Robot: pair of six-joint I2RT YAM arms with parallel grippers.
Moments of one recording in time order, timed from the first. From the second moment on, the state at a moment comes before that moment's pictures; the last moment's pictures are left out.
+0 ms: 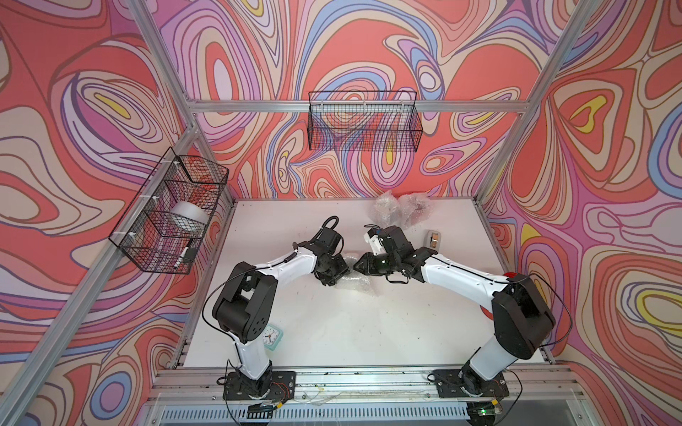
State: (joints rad) left arm -0.52 1.79 1.17 -0.54 0.29 -1.08; right arm 0.64 1.63 1.13 -0.29 -0.37 0.59
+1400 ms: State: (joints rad) left arm -0.52 1.80 1.16 -0.50 0.33 -0.88; right arm 0.57 1.85 1.46 -0.44 -0.29 0.27
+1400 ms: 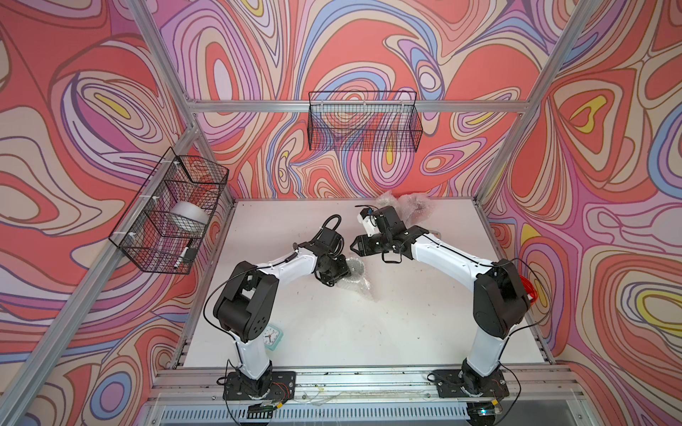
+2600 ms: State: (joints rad) left arm -0.52 1.81 1.18 -0.50 0.35 -0.88; right arm 0.55 1.92 1.46 -0.53 -0.37 0.09
